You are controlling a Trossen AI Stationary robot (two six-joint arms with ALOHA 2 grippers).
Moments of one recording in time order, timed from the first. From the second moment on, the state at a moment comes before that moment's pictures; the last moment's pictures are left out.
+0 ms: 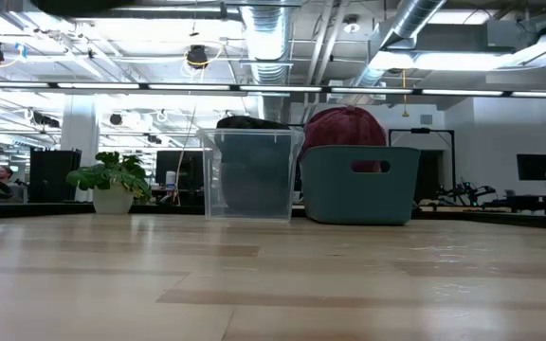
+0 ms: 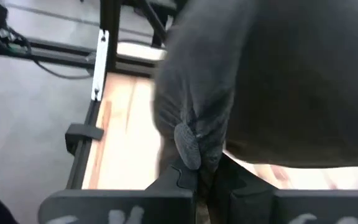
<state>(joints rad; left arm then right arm) -0.87 1.27 0.31 1.03 -0.59 0.50 0.80 2.03 1.72 -0.32 0.90 0.21</state>
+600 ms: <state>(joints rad) -0.87 1.27 0.31 1.02 -1.13 0.53 0.80 2.03 1.88 -1.04 0.77 0.77</state>
